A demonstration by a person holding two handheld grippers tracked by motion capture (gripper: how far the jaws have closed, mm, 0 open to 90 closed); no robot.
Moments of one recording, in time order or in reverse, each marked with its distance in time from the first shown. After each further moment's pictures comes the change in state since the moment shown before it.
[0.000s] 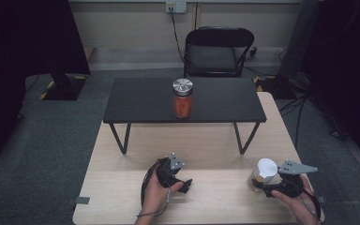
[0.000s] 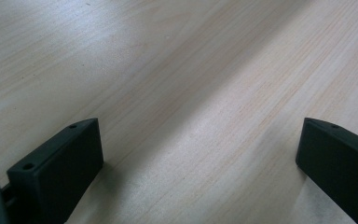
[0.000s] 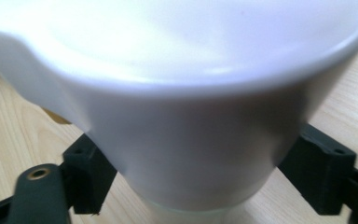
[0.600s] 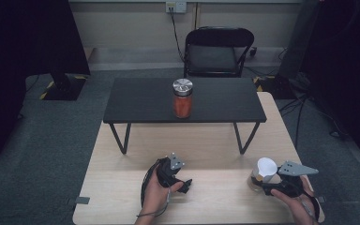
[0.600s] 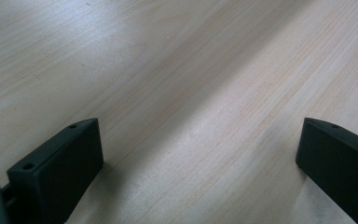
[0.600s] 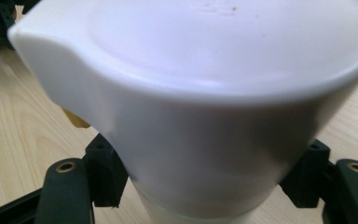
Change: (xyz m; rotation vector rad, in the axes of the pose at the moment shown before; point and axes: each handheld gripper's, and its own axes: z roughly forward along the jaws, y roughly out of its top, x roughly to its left) left arm 0.000 0.000 0.000 0.000 0.000 0.001; right arm 0.006 -0.004 0.000 -0.037 -0.015 -0.042
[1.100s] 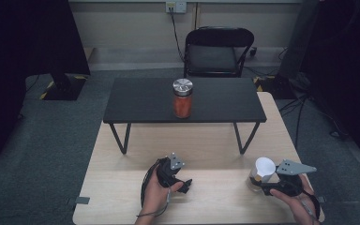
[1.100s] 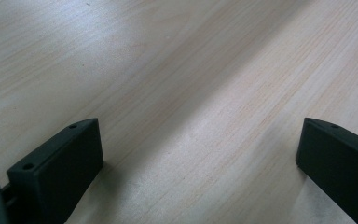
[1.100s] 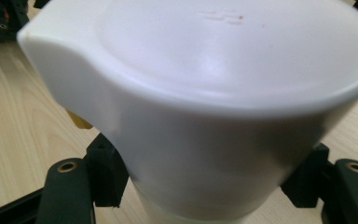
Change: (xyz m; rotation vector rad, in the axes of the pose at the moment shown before) left arm 0.000 0.000 0.000 0.000 0.000 0.000; right arm 0.003 0.018 -0.001 0.028 0.027 -0.045
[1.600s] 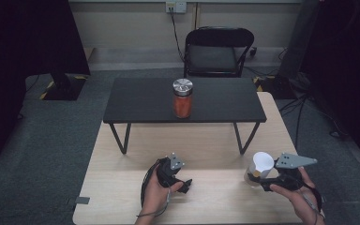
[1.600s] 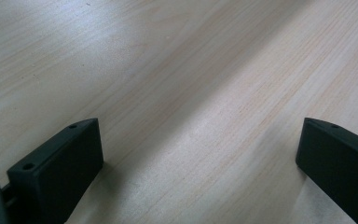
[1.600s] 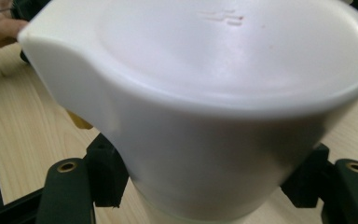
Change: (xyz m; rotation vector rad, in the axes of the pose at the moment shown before) left arm 0.000 0.000 0.000 0.000 0.000 0.000; right arm -0.006 0.033 -0.005 -0.007 0.064 -0.012
